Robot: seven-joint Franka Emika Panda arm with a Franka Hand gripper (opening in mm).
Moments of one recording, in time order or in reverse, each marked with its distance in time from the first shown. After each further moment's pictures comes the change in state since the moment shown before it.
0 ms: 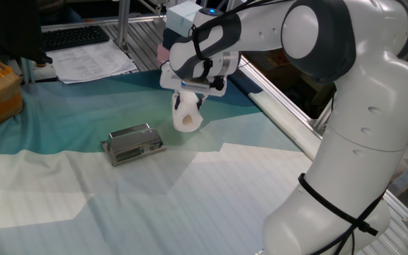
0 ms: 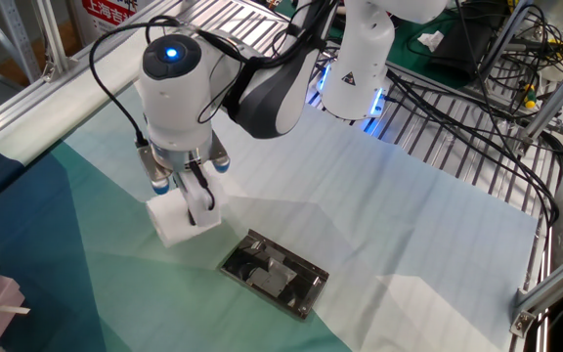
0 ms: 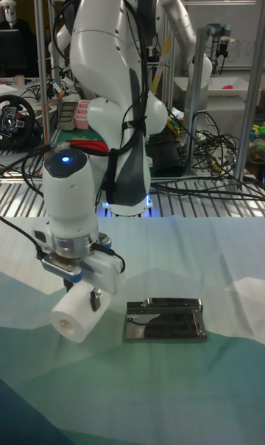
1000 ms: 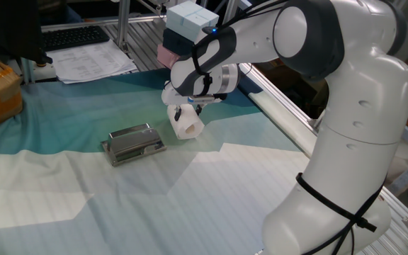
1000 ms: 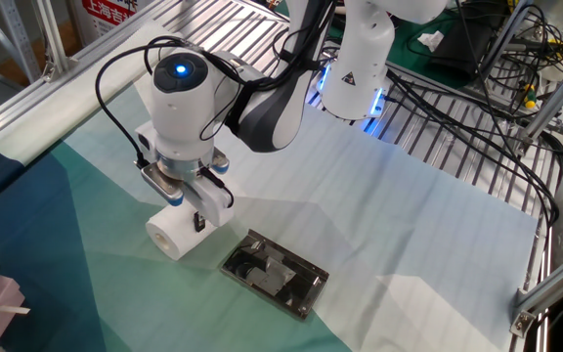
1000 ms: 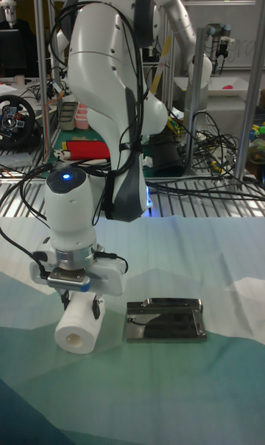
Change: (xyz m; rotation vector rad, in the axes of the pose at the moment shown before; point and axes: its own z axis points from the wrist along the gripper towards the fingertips) arm 0.000 -0.008 0.044 -0.027 -0.056 -0.372
